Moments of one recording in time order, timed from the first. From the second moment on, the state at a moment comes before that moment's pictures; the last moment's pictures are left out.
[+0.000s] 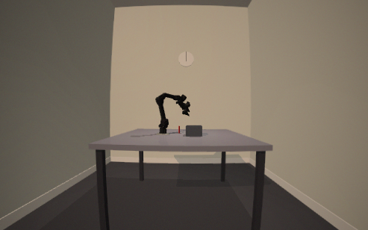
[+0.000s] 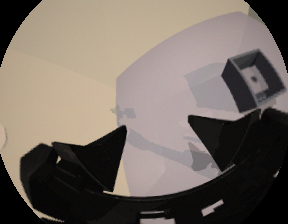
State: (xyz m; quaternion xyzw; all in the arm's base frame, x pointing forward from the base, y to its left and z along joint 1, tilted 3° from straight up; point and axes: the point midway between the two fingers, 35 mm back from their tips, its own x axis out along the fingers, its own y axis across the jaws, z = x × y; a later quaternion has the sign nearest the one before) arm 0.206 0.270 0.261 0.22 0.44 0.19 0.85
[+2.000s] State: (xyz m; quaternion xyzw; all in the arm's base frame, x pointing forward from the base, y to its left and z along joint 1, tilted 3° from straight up) arm 0.152 0.146 0.069 0.42 0.62 -0.21 0.63
